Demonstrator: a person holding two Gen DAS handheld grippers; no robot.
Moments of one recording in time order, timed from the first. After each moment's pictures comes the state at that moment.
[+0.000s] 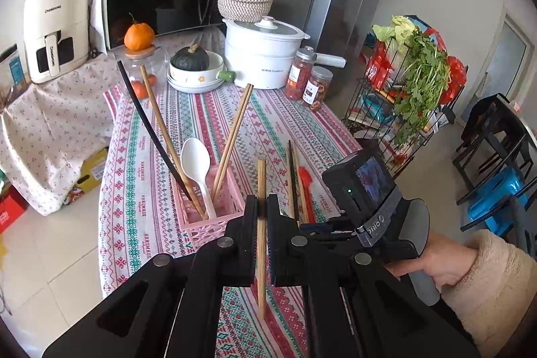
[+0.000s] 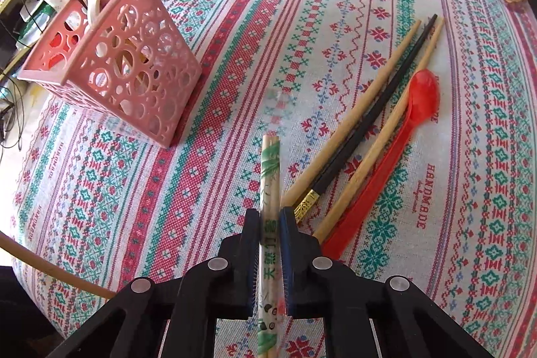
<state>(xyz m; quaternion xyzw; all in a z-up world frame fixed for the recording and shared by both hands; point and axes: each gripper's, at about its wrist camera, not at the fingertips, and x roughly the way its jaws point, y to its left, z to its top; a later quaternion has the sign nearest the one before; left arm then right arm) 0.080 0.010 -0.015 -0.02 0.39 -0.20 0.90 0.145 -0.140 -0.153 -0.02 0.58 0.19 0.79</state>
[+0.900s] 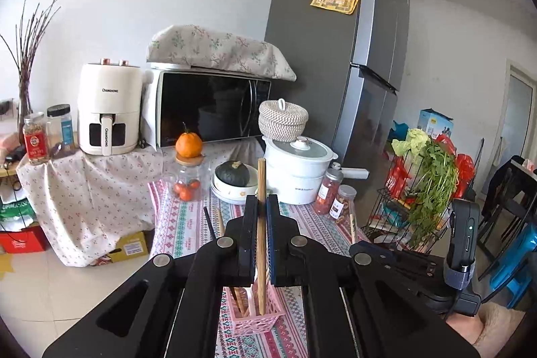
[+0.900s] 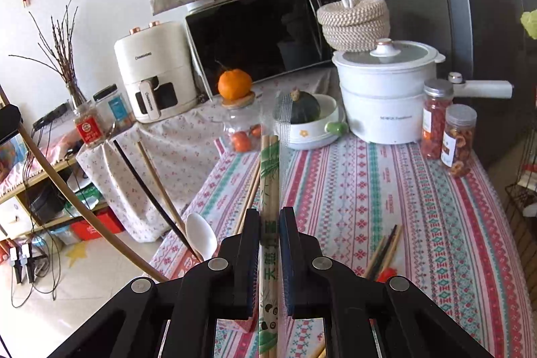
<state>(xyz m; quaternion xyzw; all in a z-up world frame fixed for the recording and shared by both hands) 0.064 0.064 0.065 -0.06 0.19 -0.12 0.97 0.110 -0.161 0.000 0.09 0.27 0.18 0.94</state>
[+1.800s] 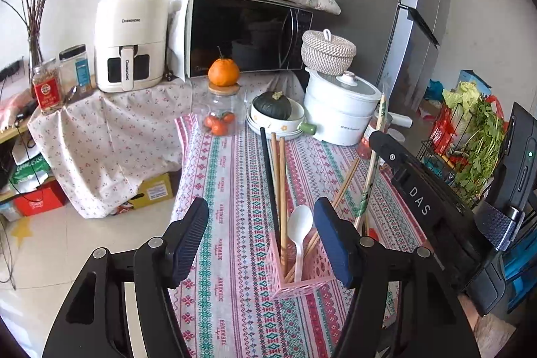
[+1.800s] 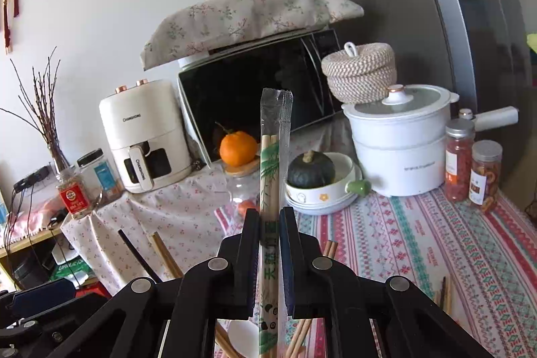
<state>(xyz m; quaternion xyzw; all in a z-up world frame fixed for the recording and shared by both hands) 0.117 0.090 -0.003 -0.06 0.33 -0.06 0.94 0.149 -0.090 0.002 0.13 0.16 0.11 0.97</state>
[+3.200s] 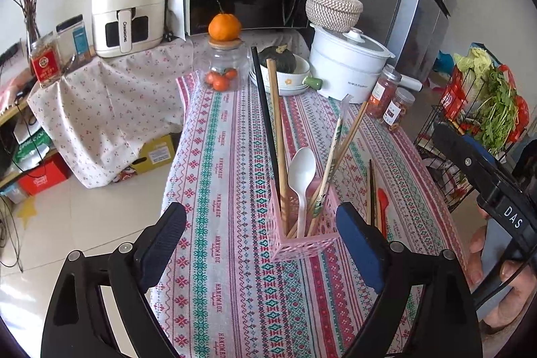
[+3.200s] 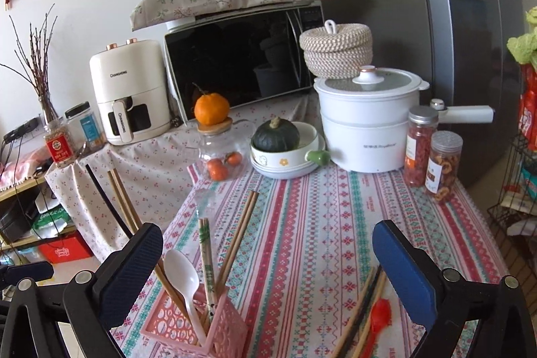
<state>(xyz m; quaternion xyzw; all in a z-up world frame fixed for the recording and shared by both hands) 0.113 0.070 -0.034 -0.04 0.39 -0.05 0.92 0.121 -0.150 -0.006 0.07 0.23 0.11 0.96</state>
